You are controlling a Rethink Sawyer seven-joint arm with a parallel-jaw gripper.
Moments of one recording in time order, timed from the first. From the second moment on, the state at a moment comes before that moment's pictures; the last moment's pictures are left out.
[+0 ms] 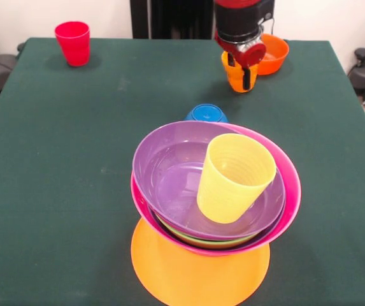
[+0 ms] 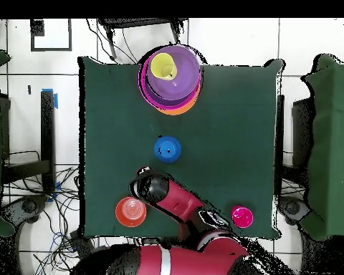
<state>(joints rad) -0.25 -0.51 0.10 2.11 0.38 0.08 2.28</state>
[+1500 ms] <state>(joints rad) 0.16 -0.71 -0.27 1.83 0.34 0.52 2.28</state>
